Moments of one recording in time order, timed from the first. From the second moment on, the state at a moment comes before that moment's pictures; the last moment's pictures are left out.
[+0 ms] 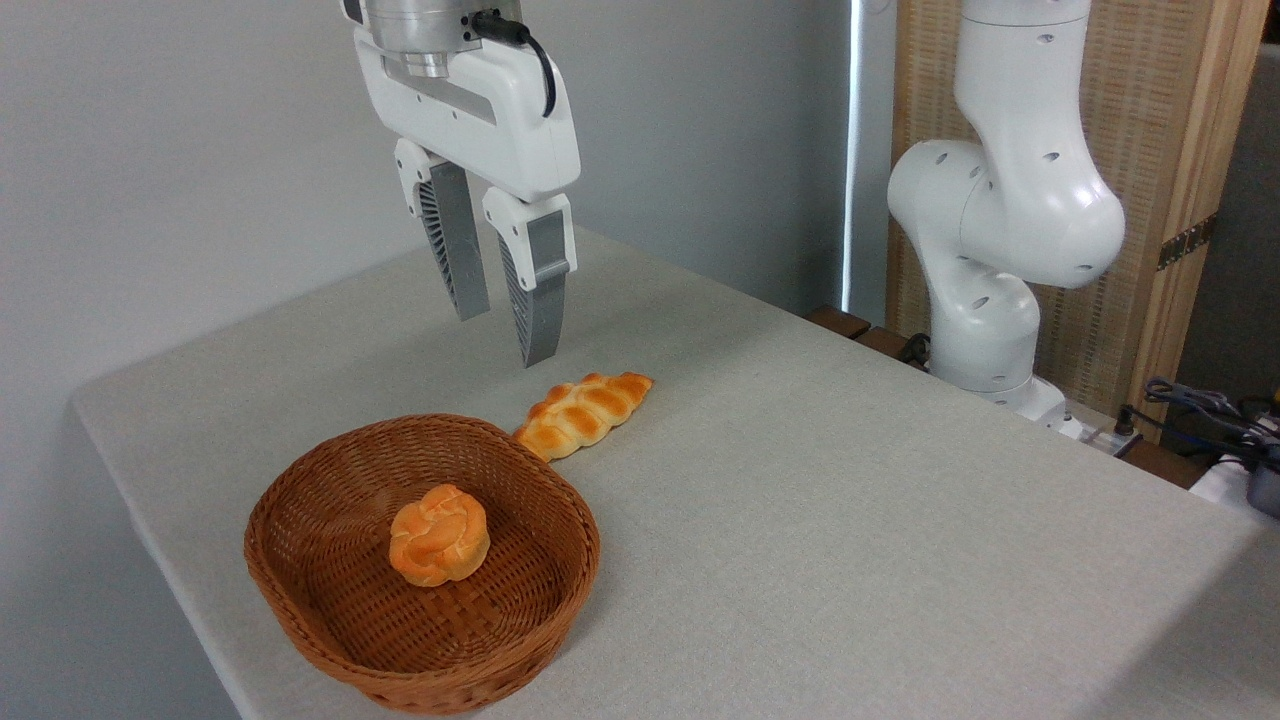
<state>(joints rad) -0.10 -0.03 0.04 -1.60 -0.05 1.61 0.74</state>
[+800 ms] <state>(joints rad) -0.11 -0.03 0.03 -1.60 -0.09 1.53 0.74</state>
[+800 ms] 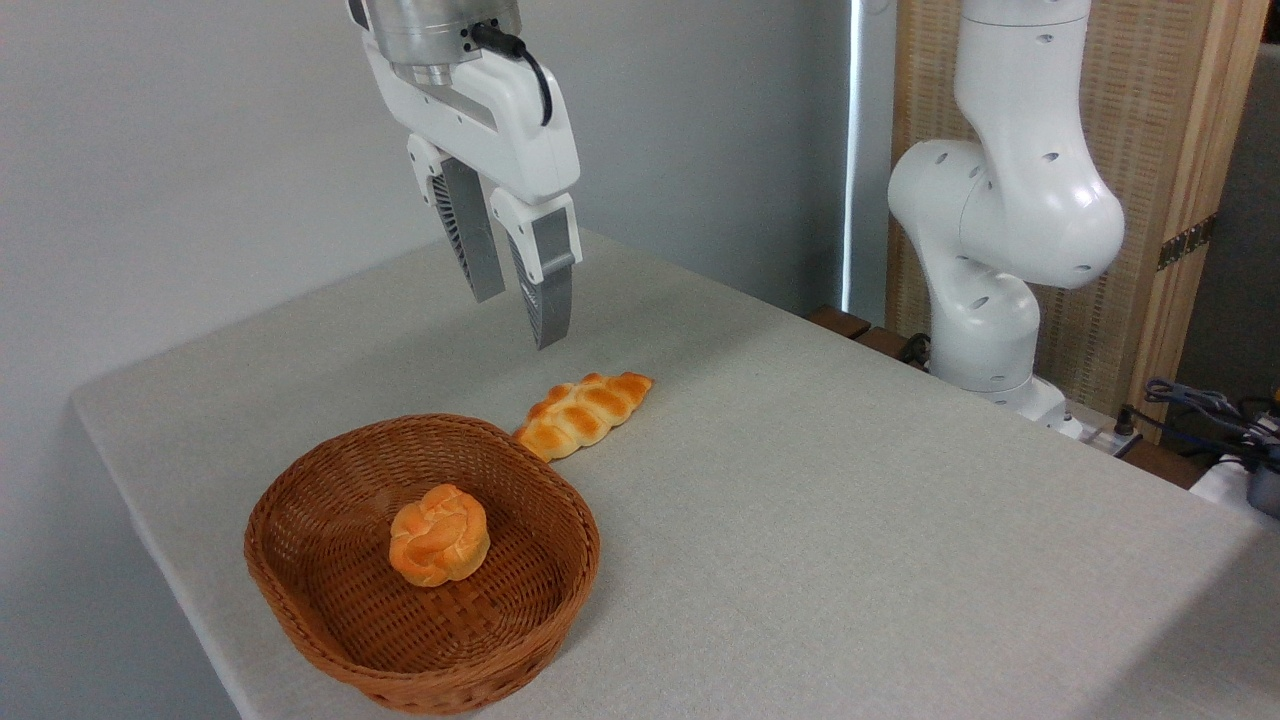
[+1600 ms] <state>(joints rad) -0.12 -0.13 -0.02 -1.81 -0.09 1.60 0.74</state>
